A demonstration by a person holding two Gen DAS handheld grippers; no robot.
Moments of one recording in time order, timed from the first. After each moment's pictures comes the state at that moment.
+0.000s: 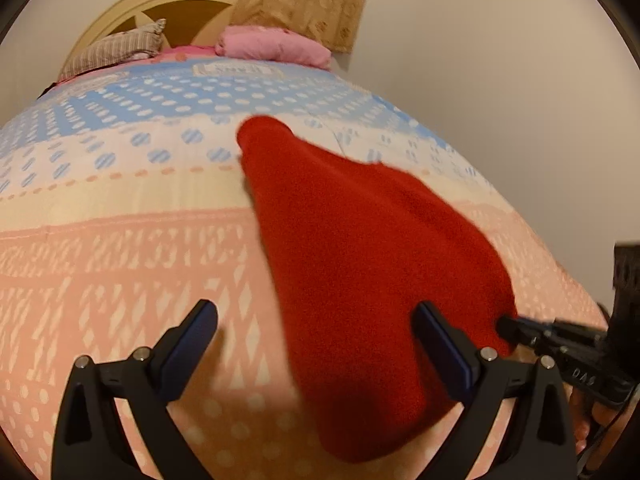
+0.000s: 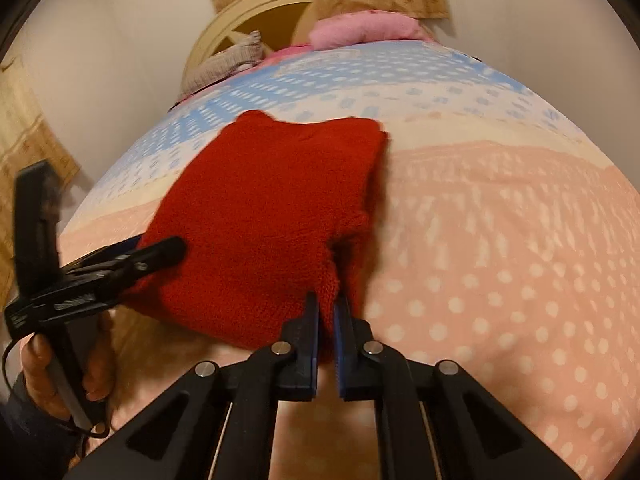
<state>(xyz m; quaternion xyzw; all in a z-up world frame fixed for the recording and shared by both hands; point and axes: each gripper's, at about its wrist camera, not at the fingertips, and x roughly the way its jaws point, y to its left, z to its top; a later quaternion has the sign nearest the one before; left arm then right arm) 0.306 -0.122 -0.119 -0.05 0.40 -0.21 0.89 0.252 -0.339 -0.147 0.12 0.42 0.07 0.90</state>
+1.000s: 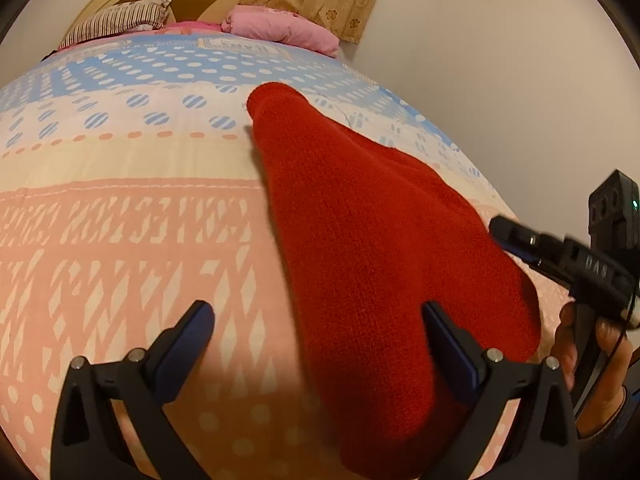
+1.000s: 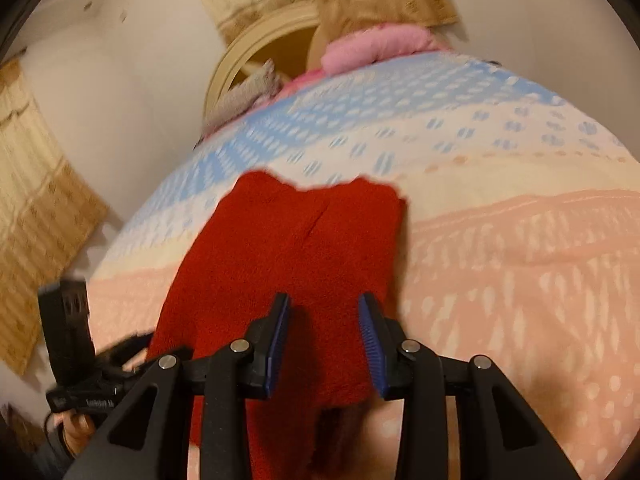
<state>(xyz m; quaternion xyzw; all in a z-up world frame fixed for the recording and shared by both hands) 0.320 -0.116 -0.148 -0.08 0.42 -0.22 0.87 0.325 -0.369 -0.141 0.20 0.36 0.11 0.90</state>
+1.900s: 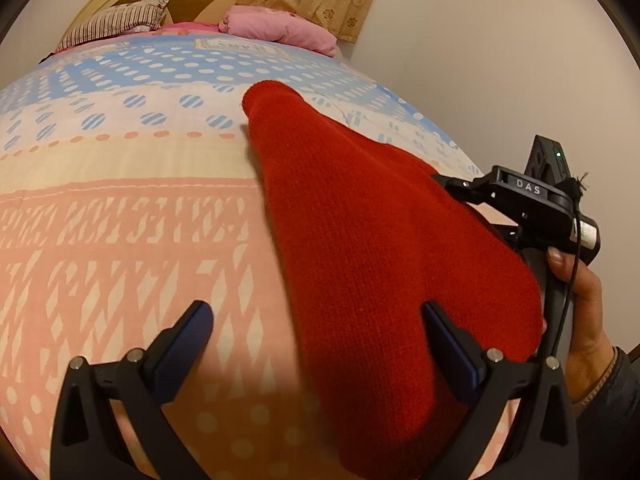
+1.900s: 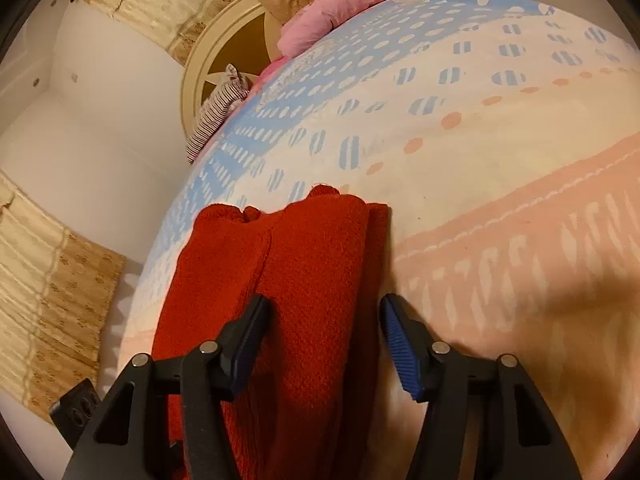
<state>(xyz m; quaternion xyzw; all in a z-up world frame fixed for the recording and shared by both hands) 0.319 -0.119 -0.149 -0.08 0.42 -0.23 0.87 0.406 -0.396 -0.185 0.32 0.41 0.14 0.84</state>
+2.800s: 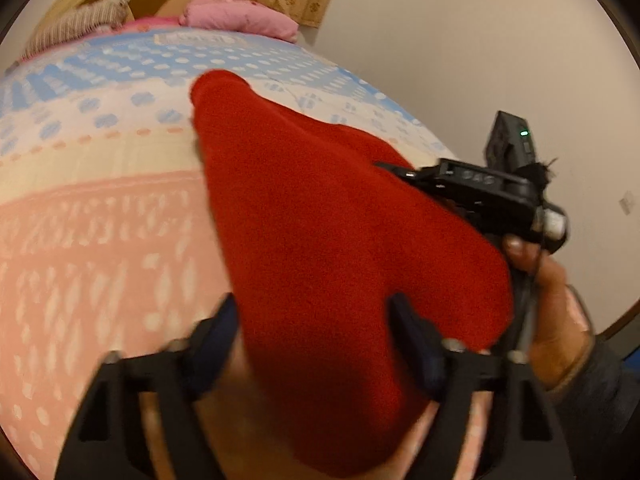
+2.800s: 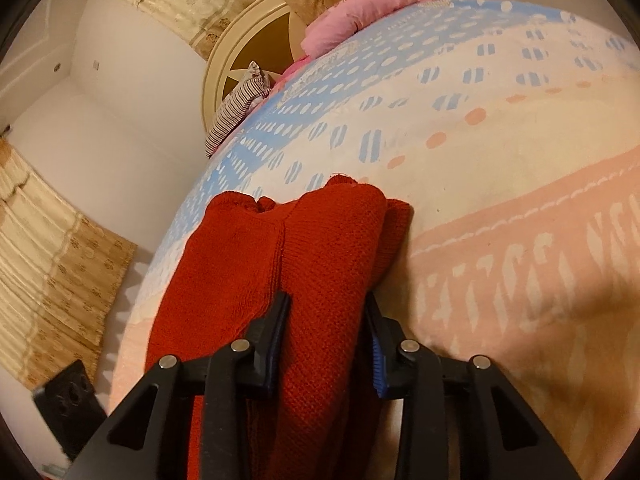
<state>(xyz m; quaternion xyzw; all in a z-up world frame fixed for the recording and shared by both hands) 0.312 -0.134 -0.145 -0.07 0.44 -0.29 0.85 0.404 -0.380 -0.189 0.29 0.39 0.16 0.86</state>
